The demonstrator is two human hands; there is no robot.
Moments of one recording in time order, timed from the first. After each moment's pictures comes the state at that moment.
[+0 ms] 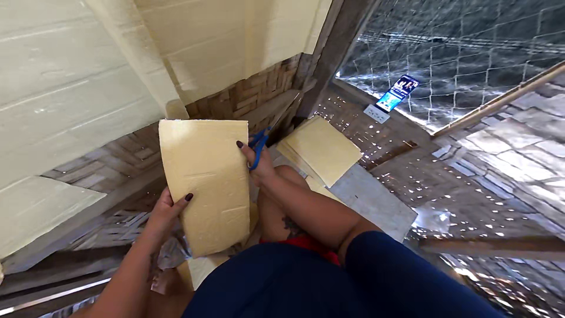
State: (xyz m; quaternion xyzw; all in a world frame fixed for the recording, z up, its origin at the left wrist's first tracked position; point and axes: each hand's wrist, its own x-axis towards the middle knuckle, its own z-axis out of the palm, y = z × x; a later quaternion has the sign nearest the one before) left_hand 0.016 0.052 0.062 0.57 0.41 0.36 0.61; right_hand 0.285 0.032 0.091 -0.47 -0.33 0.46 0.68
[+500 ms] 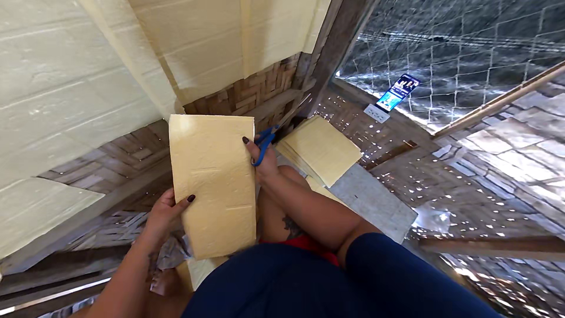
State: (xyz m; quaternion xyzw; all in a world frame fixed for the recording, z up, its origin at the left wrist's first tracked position) left_hand 0.018 0.052 0.060 0.57 0.42 0.36 0.61; right_hand 0.293 0.030 0.096 -0.47 -0.30 0.41 0.72
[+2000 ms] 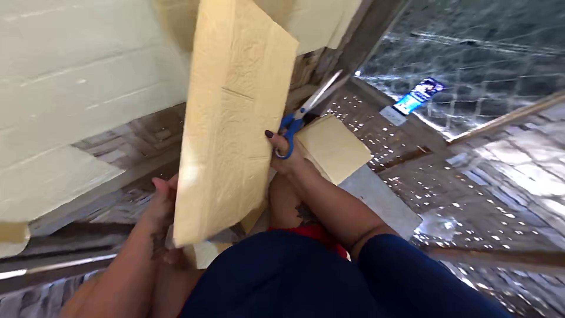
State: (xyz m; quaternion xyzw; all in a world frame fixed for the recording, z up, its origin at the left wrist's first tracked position) left_hand -0.003 0.021 0.121 0.55 0.35 0.35 0.68; right_hand 0.298 0.006 0.117 -0.30 -0.39 0.52 0.69
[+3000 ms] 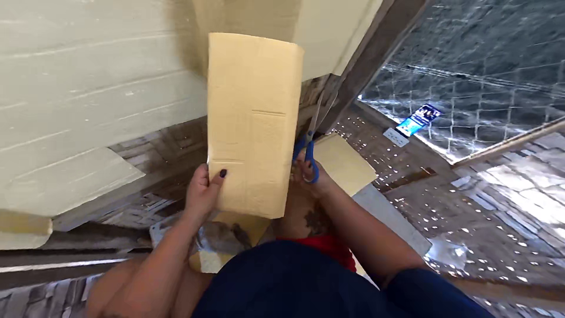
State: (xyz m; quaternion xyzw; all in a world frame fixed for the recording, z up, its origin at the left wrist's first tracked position) left_hand 0.022 0.034 0.106 0.64 0.37 0.48 0.48; right_hand 0.312 -0.036 0.132 -0.43 -0.42 0.56 0.57
